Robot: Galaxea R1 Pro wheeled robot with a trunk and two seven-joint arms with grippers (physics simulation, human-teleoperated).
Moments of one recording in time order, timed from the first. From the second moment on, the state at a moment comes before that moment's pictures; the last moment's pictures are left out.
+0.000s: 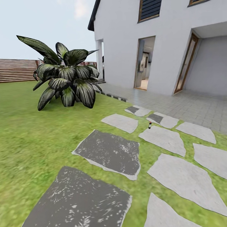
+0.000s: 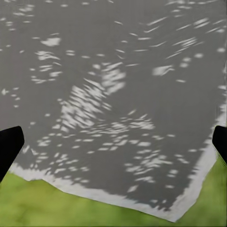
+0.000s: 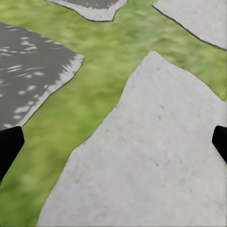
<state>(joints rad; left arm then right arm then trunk) -0.15 -0.01 0.00 -0.37 -0.06 -0.25 0.00 -0.01 -0.04 0.00 -0.51 0.00 -0.45 0.01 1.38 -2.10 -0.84</state>
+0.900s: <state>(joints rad) -0.15 -0.01 0.00 -0.37 -0.06 -0.25 0.00 -0.01 -0.04 0.00 -0.51 0.00 -0.45 0.00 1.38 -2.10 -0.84</state>
